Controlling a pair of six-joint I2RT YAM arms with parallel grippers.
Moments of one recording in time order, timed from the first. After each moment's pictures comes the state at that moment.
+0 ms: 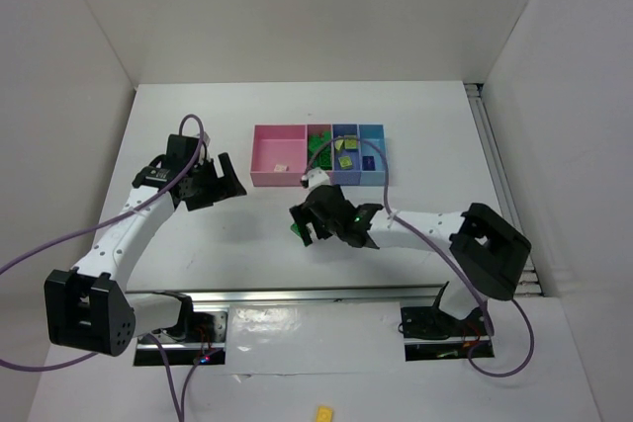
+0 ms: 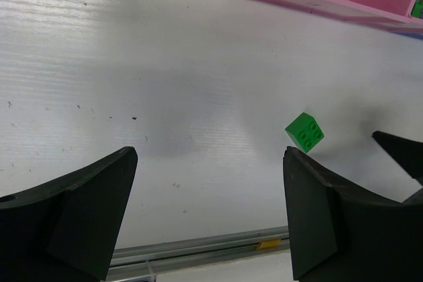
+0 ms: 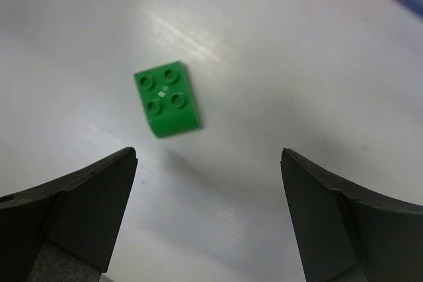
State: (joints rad) left arm -0.14 1.21 0.96 -0.70 0.11 -0.48; right arm 0.96 1.55 0.86 -0.08 0.27 0.36
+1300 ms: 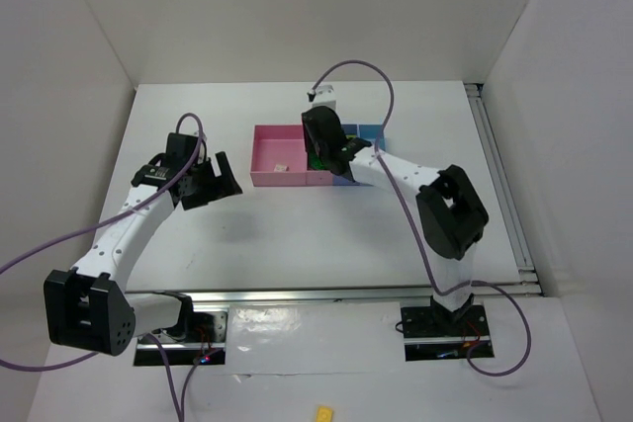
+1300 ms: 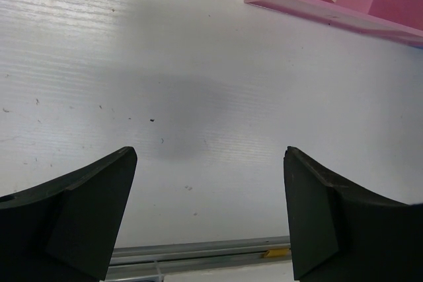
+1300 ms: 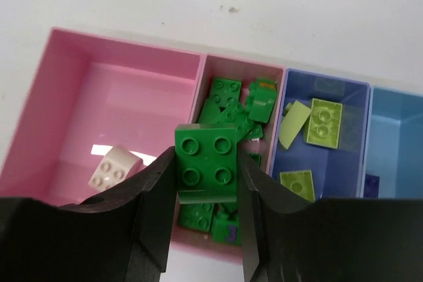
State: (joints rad) left arm -0.14 1.22 0.98 -0.72 0.05 -0.47; right arm 0.71 1.85 1.38 -0.01 0.46 0.26
